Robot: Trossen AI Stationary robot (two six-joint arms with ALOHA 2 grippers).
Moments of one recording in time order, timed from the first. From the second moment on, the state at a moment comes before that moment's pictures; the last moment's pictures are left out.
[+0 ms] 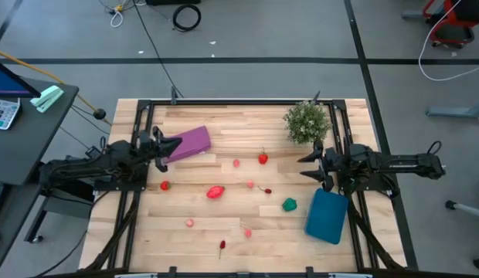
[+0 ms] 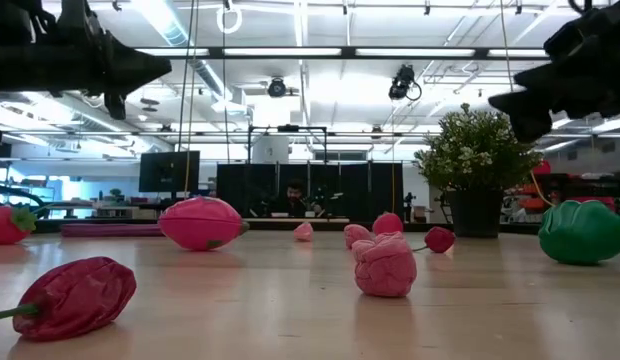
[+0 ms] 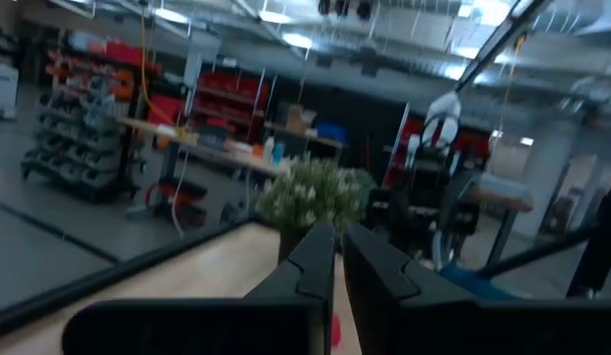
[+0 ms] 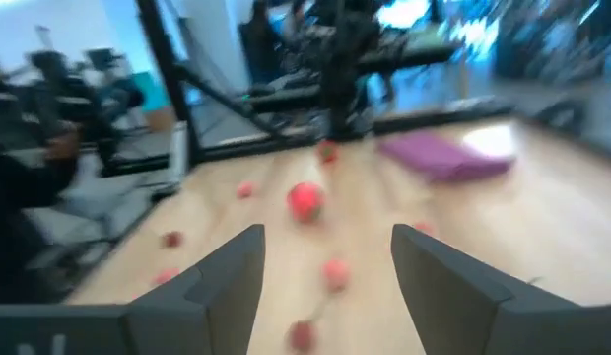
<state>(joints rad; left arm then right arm) 0.14 0.14 0.01 0.37 -0.22 -0.25 -0.03 0.11 0.01 0.08 -0.09 0.15</state>
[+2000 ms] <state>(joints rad) 0.14 0.14 0.15 0.39 -0.35 0.50 0.20 1.62 1.28 -1.00 -0.09 0.45</state>
